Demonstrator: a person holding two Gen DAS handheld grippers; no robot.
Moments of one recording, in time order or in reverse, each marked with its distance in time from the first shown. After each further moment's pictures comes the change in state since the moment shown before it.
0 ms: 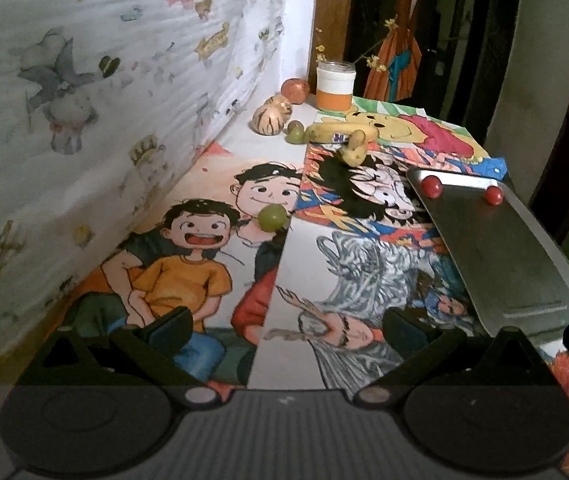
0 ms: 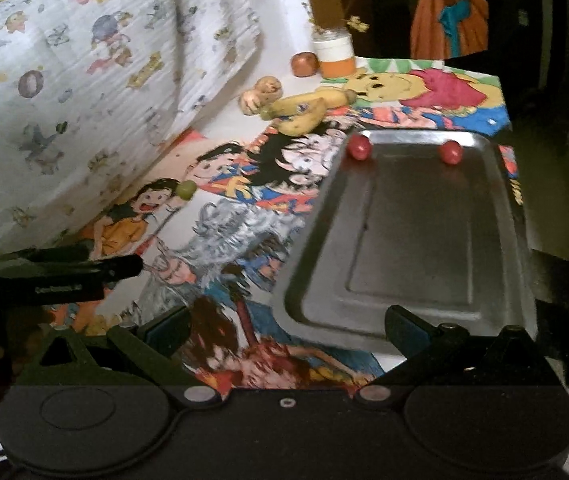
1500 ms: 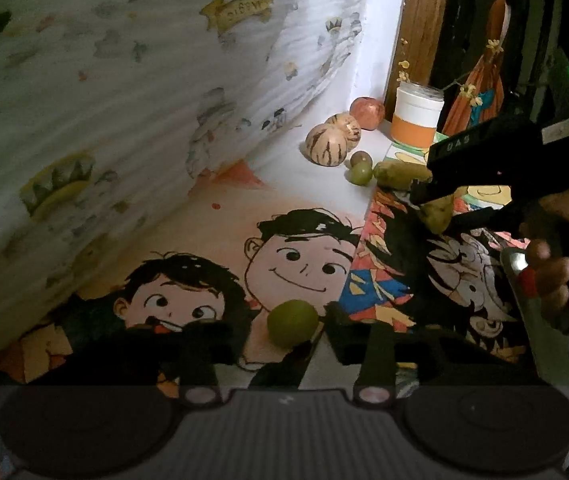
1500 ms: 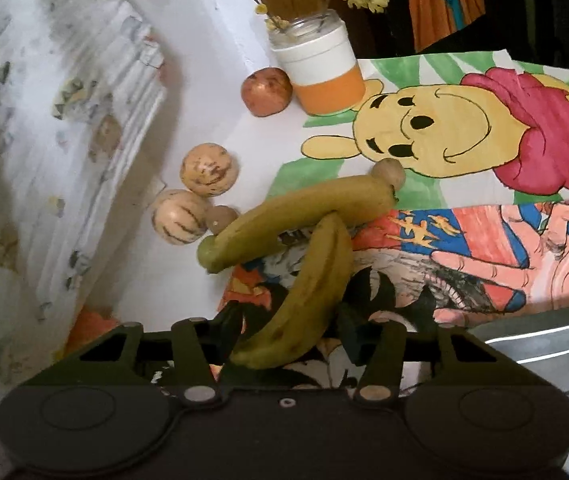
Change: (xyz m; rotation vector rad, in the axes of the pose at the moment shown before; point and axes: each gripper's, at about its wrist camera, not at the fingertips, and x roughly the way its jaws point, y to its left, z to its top) left arm 0.125 -0.002 0.056 -0.200 -0.063 0.158; right arm 0.269 -0.043 0.208 0.215 -0.002 -0.027
